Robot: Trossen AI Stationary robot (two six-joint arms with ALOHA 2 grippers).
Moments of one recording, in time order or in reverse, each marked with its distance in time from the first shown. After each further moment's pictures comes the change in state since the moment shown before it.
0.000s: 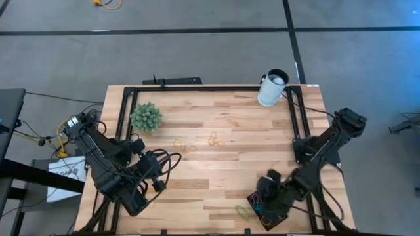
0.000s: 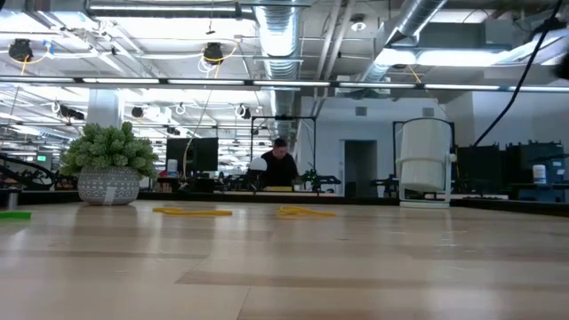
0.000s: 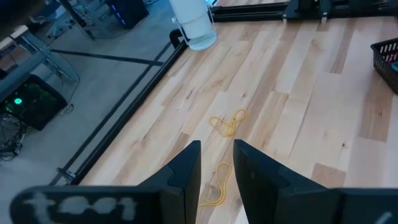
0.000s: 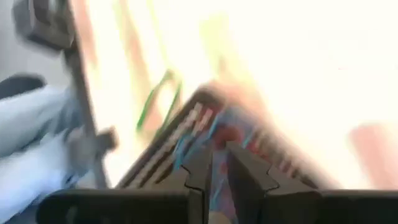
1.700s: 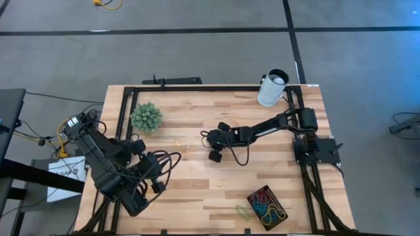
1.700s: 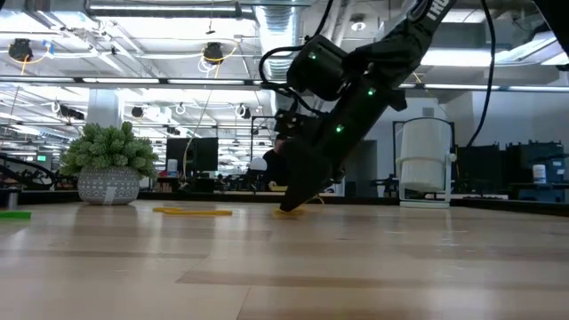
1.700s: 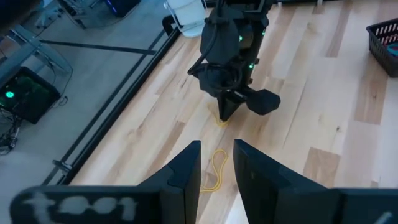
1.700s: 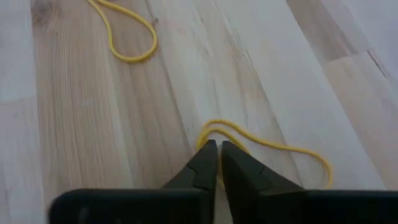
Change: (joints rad) left arm 0.000 0.000 0.000 0.005 0.060 0.022; right arm -0.857 0.499 0.152 0.546 -0.105 -0.955
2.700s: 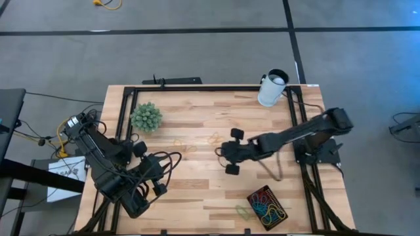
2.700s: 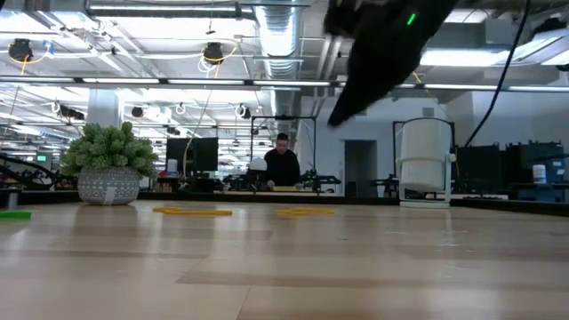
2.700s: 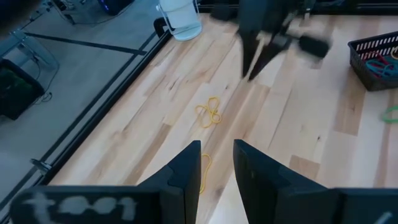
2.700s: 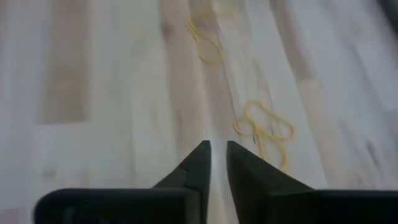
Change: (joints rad) left arm 0.000 0.001 0.000 0.076 0.000 0.002; right arm 0.253 -0.371 -0.006 -0.386 0.175 0.027
